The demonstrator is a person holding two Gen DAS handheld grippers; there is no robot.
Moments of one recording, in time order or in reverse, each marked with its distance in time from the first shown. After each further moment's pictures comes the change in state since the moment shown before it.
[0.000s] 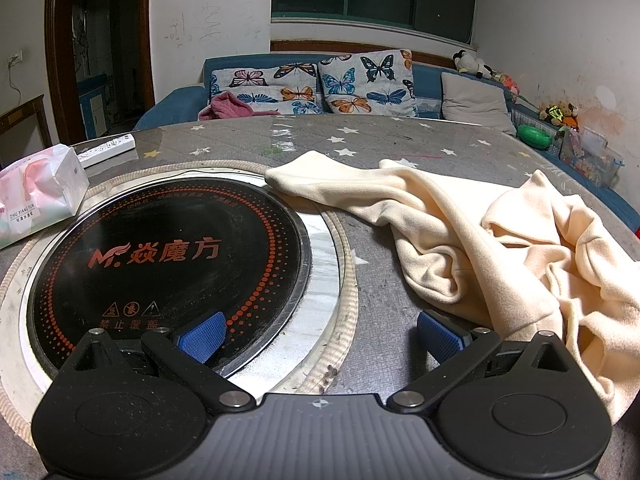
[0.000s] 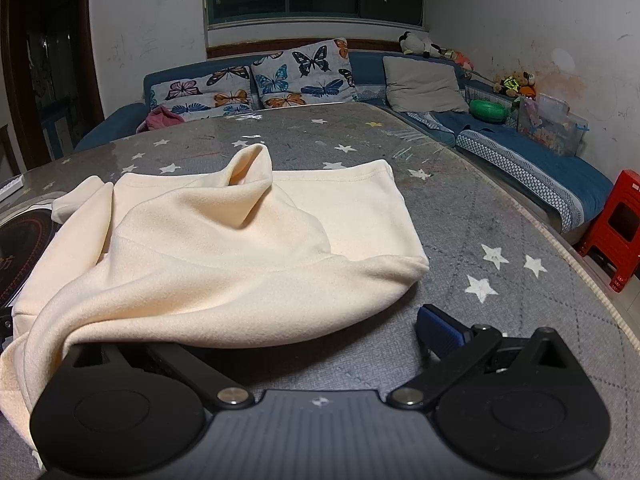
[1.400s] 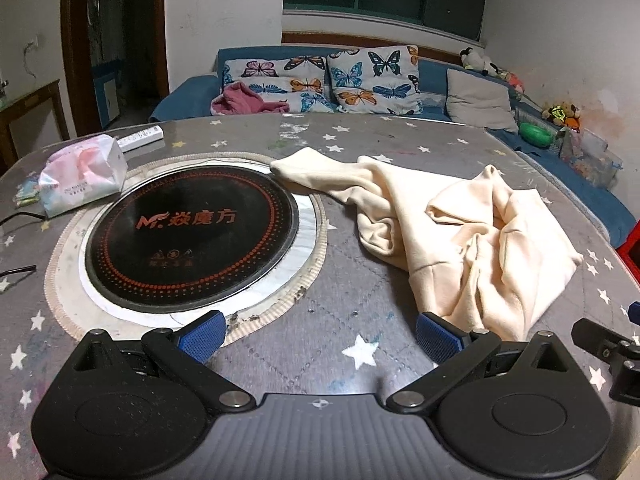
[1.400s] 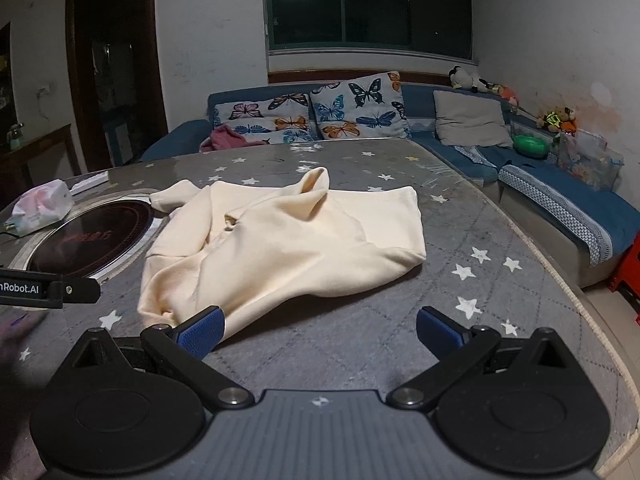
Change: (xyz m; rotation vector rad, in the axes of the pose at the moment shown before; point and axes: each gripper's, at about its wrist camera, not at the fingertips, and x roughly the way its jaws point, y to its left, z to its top) left arm -0.092 -0.019 -0.014 -0.039 0.042 0.018; right arm -0.099 0.000 -0.039 -0.088 -0.091 0.163
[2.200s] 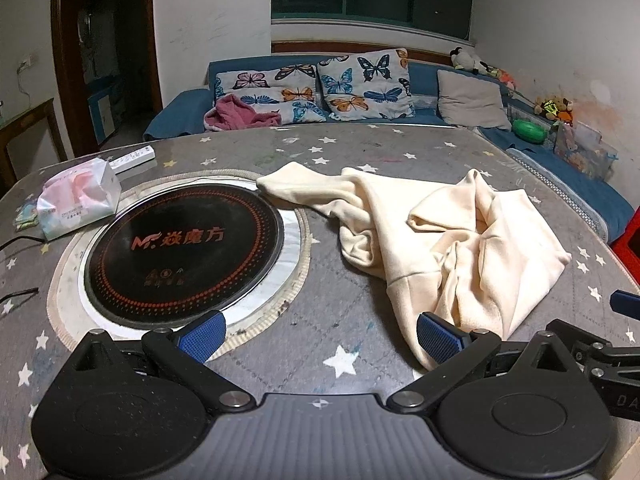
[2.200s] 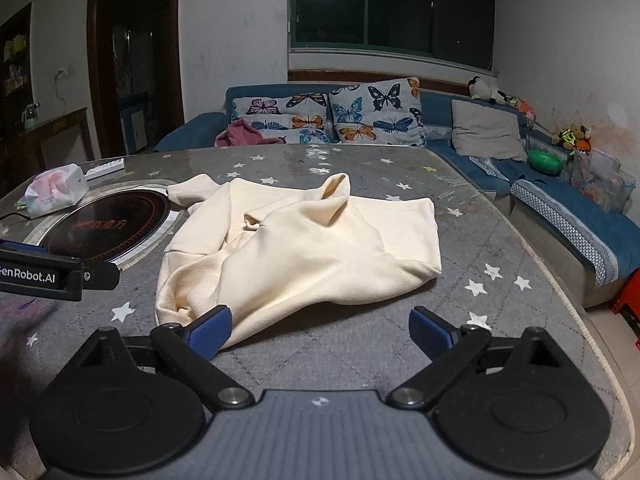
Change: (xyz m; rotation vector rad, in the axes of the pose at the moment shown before) left arm -0.005 -0.017 0.009 0.050 -0.023 0.003; right arm -0.001 0.013 0.007 -0.075 0.006 0.021
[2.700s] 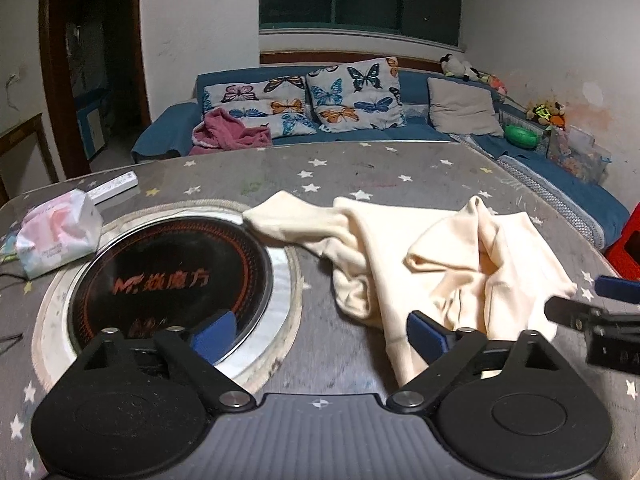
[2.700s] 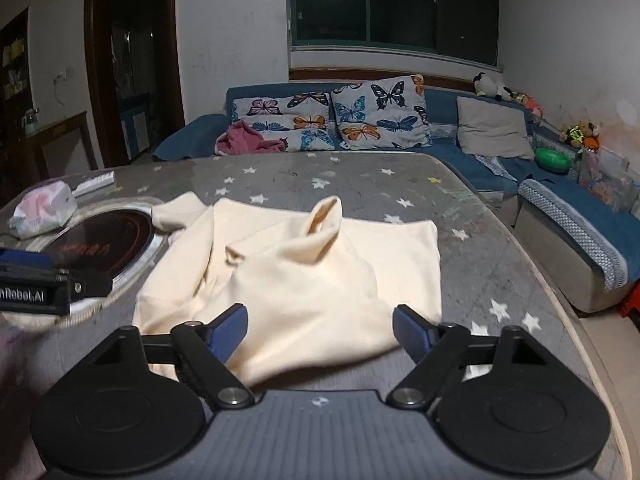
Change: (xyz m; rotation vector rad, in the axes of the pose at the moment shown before) left arm 0.025 -0.002 0.033 0.026 -0.025 -0.032; right arm 0.034 -0.020 0.041 0.013 0.012 0.027
